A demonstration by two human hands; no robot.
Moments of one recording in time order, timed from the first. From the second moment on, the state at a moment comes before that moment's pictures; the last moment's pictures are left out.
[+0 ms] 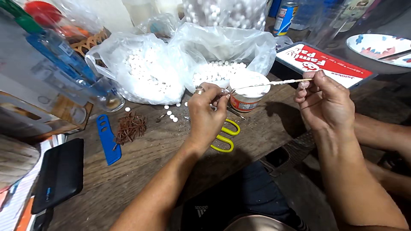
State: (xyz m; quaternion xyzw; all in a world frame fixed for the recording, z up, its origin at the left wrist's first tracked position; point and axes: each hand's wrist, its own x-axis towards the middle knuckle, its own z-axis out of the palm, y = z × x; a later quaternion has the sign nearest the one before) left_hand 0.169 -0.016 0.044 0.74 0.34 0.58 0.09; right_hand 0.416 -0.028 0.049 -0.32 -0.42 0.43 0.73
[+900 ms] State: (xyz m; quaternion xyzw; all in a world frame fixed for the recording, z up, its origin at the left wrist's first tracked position) left_hand 0.170 -0.011 0.043 0.71 0.35 0.60 0.07; right_hand 0.414 -0.032 0.046 -0.33 -0.42 0.43 0.73
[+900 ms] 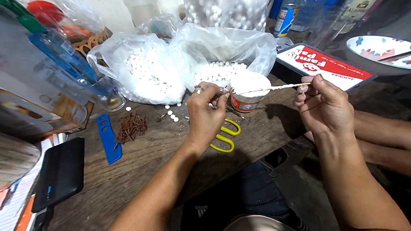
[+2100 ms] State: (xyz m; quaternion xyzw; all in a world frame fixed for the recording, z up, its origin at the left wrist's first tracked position) left_hand 0.170 -0.016 0.045 0.73 0.35 0.58 0.05; right_hand 0.415 -0.034 0.043 -0.35 -0.41 0.43 0.73
